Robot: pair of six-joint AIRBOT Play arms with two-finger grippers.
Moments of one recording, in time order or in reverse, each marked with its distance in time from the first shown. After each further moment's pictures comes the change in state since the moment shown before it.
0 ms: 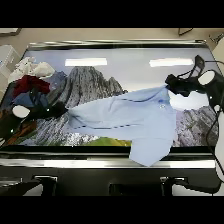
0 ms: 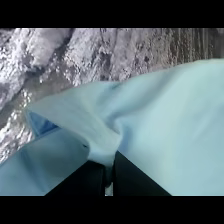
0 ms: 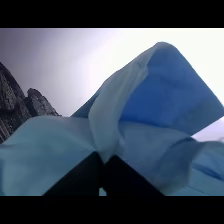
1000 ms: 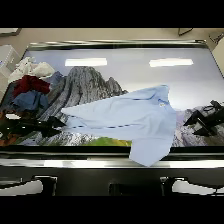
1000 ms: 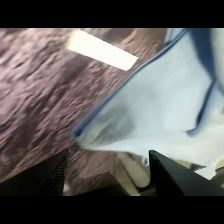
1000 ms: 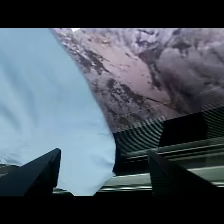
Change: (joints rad) left arm 0.370 -0.272 -0.055 -0.144 -0.432 0.265; right arm -0.461 -0.031 -0.137 -0.106 0.683 -0.161
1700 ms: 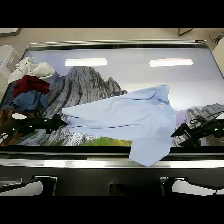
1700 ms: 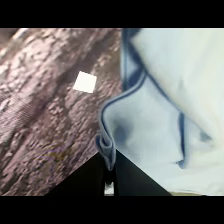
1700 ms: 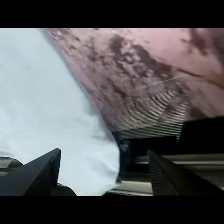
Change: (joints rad) left arm -0.104 0.051 -0.034 -0.102 0.174 0.071; right arm -0.003 0.021 -0.325 0.103 -0.153 -0.079
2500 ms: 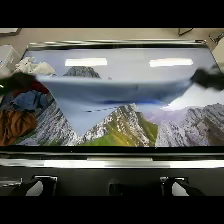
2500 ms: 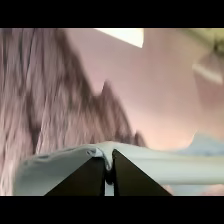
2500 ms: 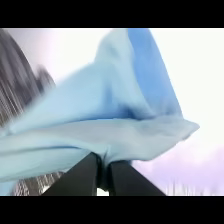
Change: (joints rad) left arm 0.008 0.413 0.481 -0.008 0.058 0.003; right arm 0.253 0.319 0.537 0.124 -0.366 -0.068
